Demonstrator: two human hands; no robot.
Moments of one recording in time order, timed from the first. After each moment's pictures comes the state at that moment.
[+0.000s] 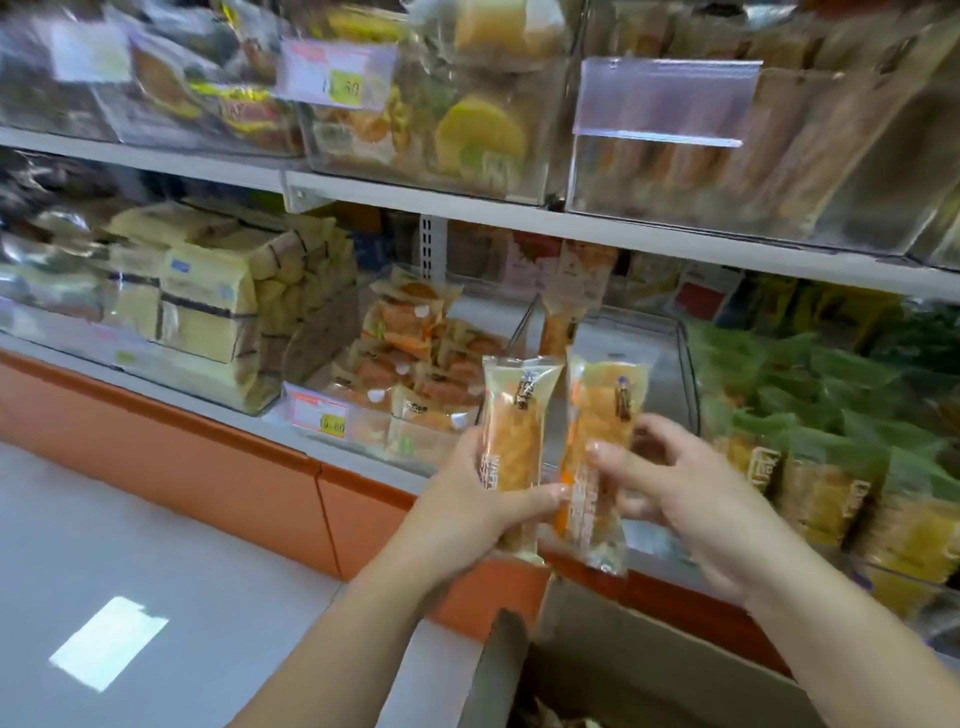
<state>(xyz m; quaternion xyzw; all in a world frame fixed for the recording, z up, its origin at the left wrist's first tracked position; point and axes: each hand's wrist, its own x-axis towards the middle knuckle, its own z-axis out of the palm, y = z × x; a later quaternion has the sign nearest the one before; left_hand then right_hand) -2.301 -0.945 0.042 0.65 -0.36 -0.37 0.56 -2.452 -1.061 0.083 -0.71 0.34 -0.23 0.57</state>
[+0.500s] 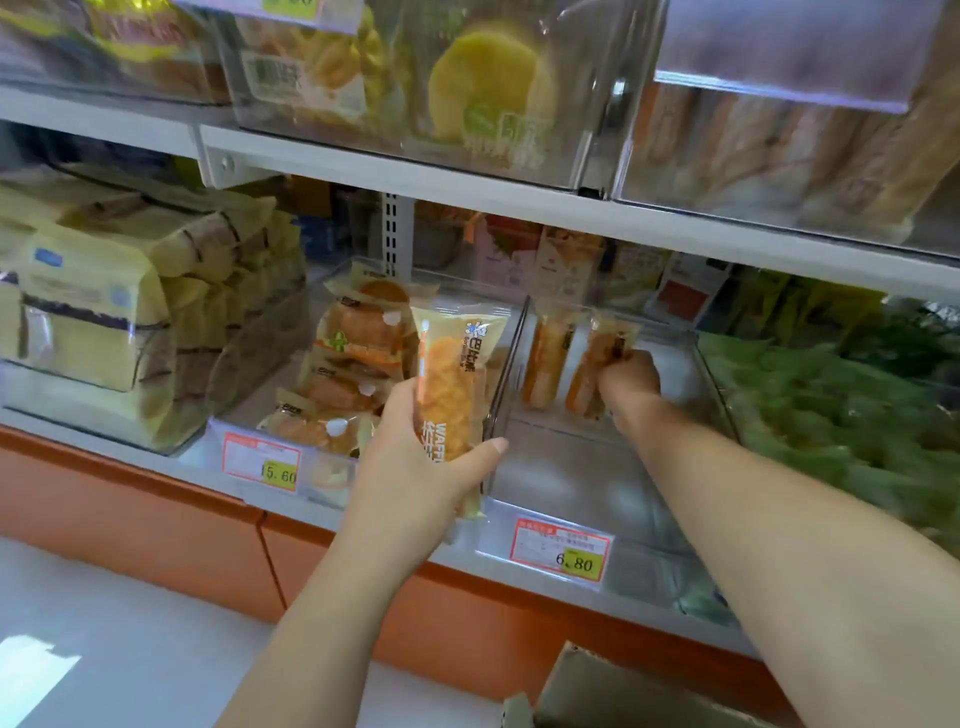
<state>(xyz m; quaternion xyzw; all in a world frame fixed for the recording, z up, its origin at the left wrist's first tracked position) -2.221 -0.993 0.034 0.72 -0.35 -0.18 0.57 -2.300 -1.258 0.021 -0.61 0.59 -0.34 0.41</state>
